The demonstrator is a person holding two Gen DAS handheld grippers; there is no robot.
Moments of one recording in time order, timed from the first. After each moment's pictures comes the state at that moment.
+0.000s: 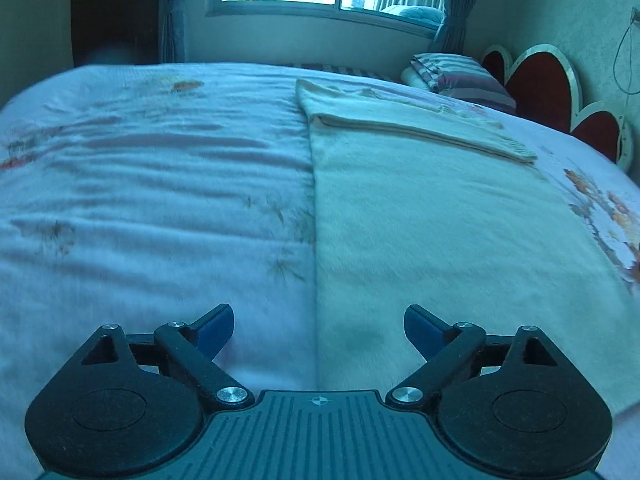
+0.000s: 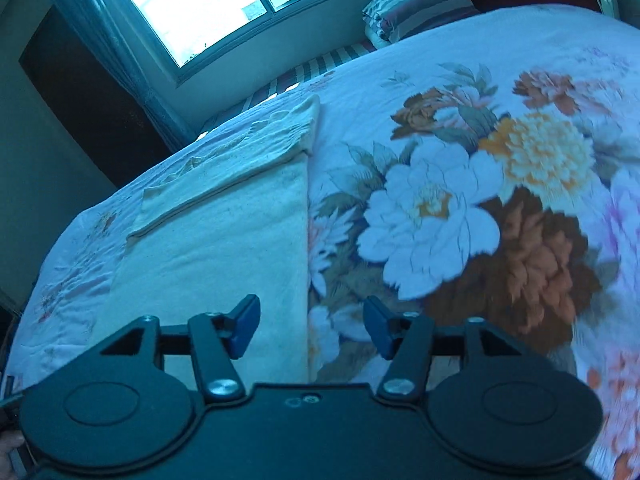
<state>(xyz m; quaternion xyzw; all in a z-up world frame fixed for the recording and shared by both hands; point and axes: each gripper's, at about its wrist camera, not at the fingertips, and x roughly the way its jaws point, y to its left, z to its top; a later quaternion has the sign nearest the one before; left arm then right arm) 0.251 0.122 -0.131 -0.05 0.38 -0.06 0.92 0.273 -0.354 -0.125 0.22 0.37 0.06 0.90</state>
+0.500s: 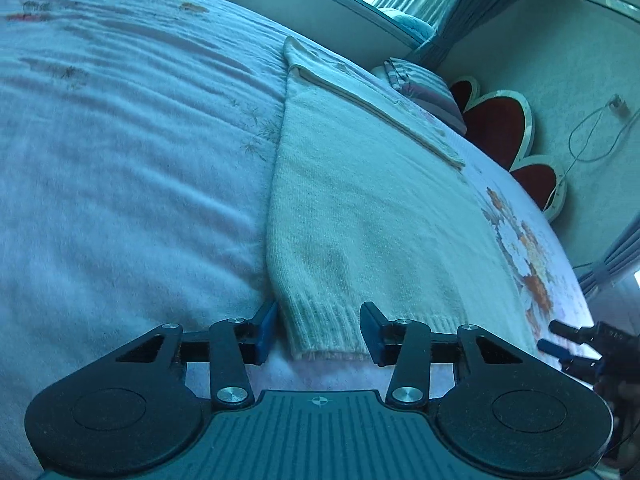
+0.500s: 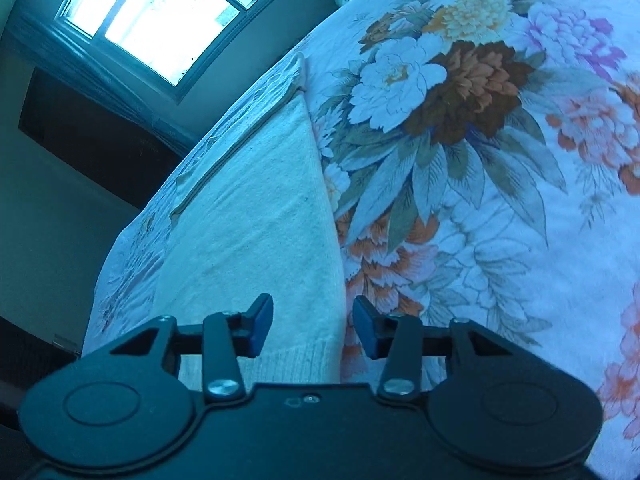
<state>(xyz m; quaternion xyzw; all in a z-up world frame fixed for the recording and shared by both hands) 0.168 0.152 -0.155 -0.23 0.40 -0.13 0.88 0.169 -0.346 -0.159 0.36 0.38 0.07 0.85</state>
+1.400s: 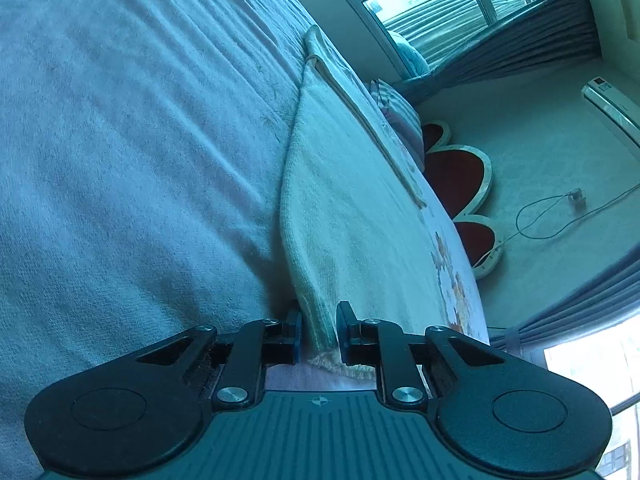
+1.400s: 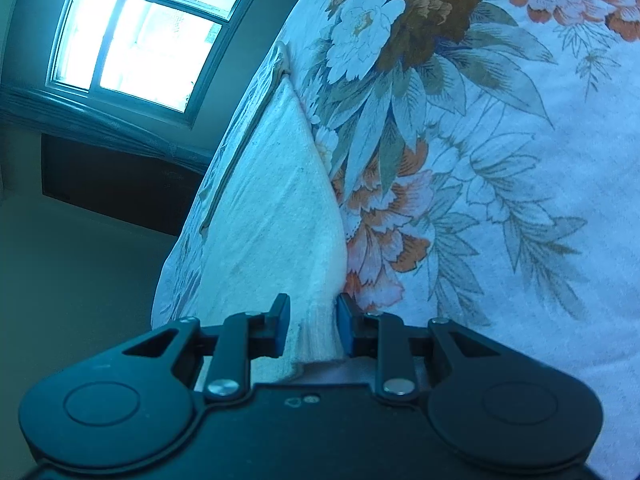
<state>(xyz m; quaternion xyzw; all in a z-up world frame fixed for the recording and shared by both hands) 0.183 0.174 -0.208 -0.40 0.39 -0.19 0.81 0.158 -0.350 -0.199 0.48 0.36 0.10 0.79</state>
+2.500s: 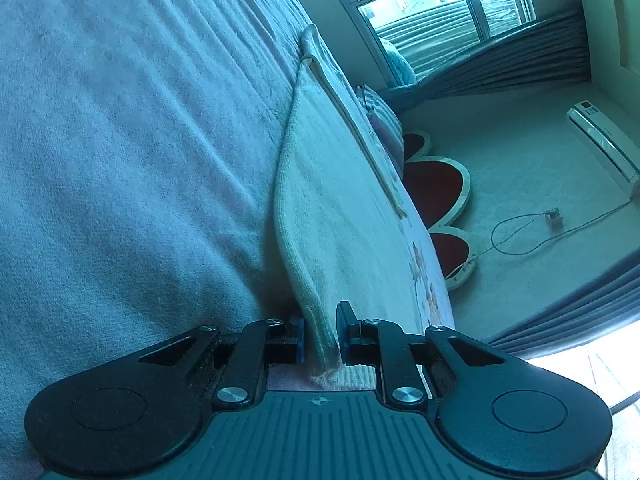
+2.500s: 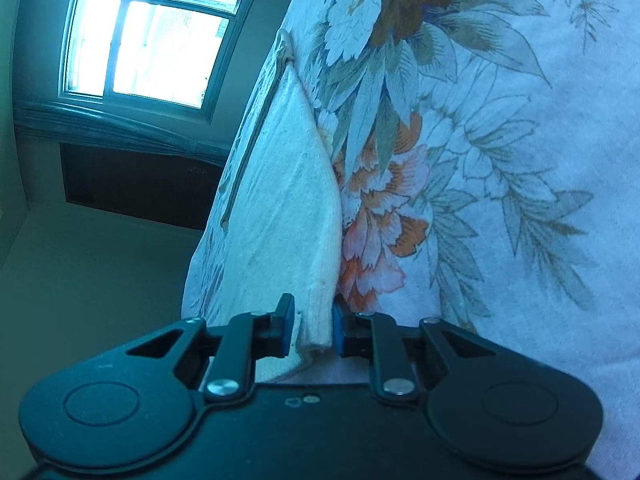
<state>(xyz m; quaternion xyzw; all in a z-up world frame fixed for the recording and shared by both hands) 0.191 0.184 -0.229 -0.44 0.37 -0.22 0.79 0.169 -0.351 -0.217 0.52 0.36 0.14 0.76</state>
